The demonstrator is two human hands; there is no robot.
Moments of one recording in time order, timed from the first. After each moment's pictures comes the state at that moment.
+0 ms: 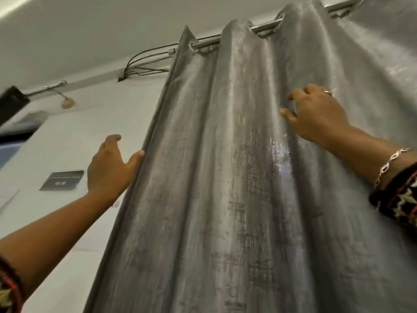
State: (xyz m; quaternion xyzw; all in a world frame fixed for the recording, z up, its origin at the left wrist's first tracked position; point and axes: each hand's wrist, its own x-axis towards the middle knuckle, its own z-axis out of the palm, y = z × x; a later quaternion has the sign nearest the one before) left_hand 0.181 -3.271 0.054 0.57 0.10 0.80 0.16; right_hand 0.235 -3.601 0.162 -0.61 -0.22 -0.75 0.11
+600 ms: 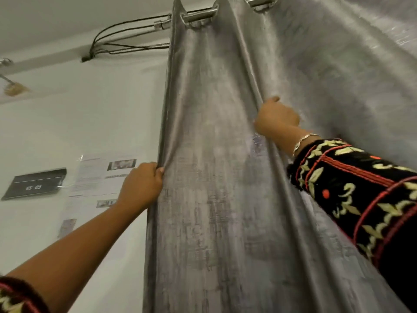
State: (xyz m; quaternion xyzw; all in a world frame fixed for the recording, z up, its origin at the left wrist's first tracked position) left_hand 0.227 -3.203 0.046 0.74 -0.02 0.65 0.16; right_hand 0.239 -3.443 0.144 -0.76 -0.03 -0.60 0.24
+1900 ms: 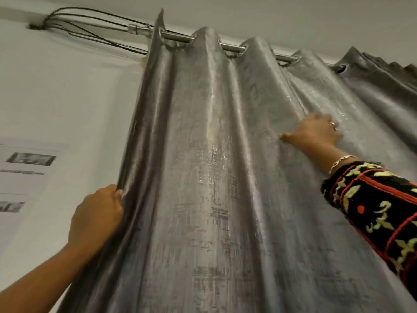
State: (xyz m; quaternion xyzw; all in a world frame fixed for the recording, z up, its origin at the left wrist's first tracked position) left_hand 0.298 -3.251 0.034 0.65 -0.05 0.71 0.25; right_hand 0.211 -3.608 0.171 -0.68 0.15 -0.69 0.20
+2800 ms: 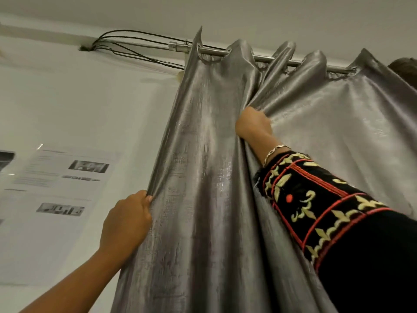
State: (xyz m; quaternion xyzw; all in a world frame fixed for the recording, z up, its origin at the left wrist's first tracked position) left_hand 0.282 -3.213 0.027 0.65 -0.06 0.71 0.27; right_hand 0.208 -3.411 0.199 -0.70 -0.08 -0.68 0.20
